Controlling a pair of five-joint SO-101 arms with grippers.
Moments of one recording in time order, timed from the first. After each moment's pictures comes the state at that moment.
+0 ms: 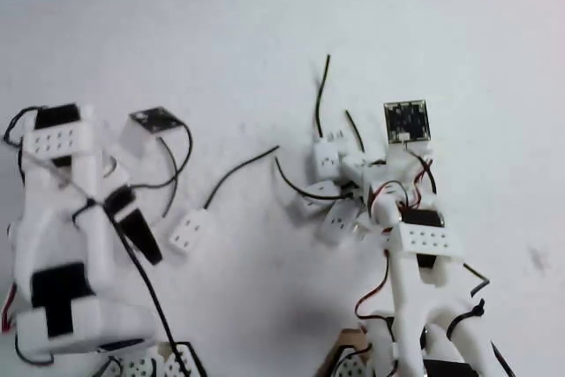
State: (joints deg) left arm -20.1 -0.4 19.6 96.9 -56.9; right arm 2.5 -32.7 68.0 18.8 11.5
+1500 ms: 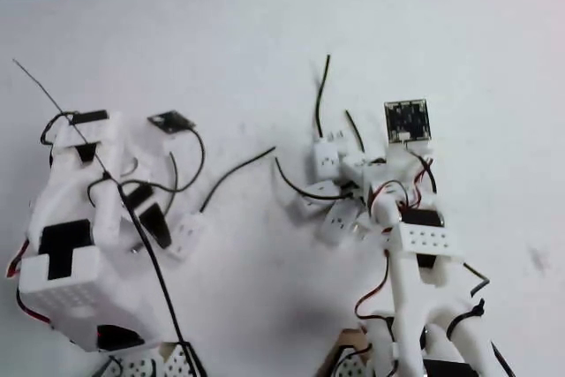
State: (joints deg) left arm -17.0 14.4 22.1 79.3 -52.0; right arm 2.5 -32.7 68.0 17.9 11.5
